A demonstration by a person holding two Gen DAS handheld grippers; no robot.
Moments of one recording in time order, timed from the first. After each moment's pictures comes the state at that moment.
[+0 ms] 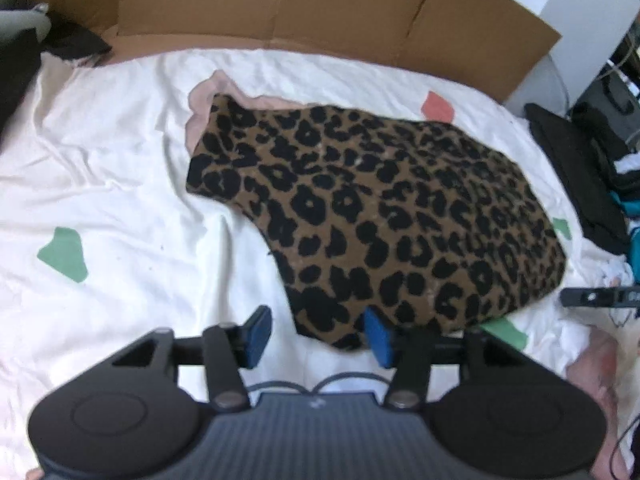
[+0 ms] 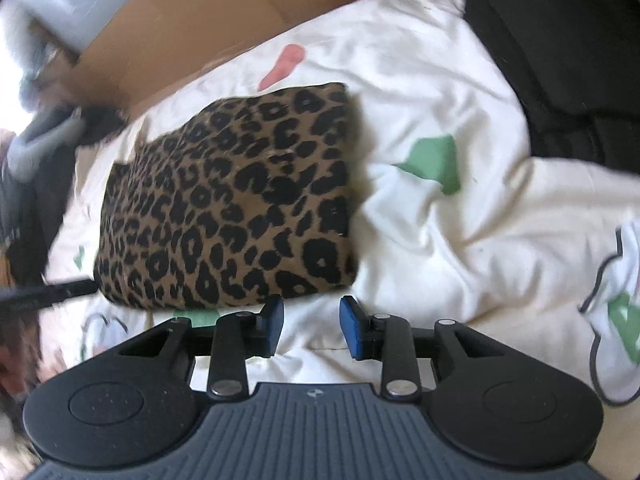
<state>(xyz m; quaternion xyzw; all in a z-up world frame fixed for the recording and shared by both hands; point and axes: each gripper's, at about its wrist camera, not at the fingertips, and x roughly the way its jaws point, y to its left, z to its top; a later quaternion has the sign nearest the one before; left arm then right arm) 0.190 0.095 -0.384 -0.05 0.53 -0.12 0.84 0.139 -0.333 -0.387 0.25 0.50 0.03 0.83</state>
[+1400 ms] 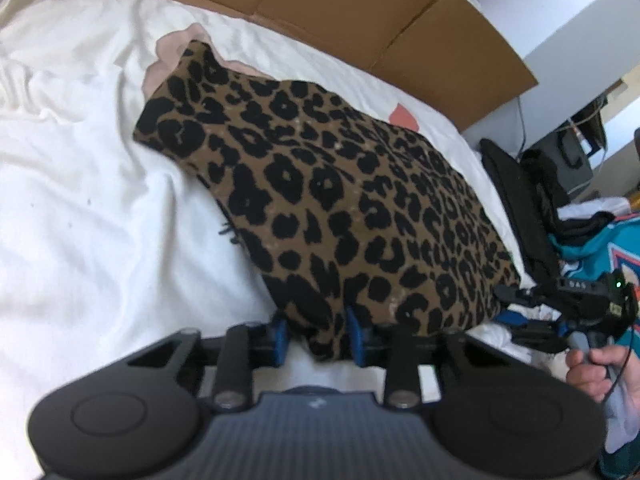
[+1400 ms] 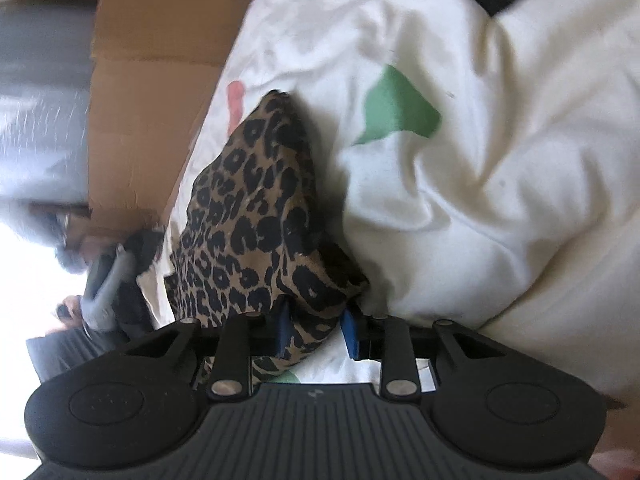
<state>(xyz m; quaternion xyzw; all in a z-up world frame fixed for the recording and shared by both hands) 0.195 0.113 -0.421 -0.18 0.51 -0.21 0.81 0.154 -0.363 -0.440 0.53 0.45 0.03 0.72</state>
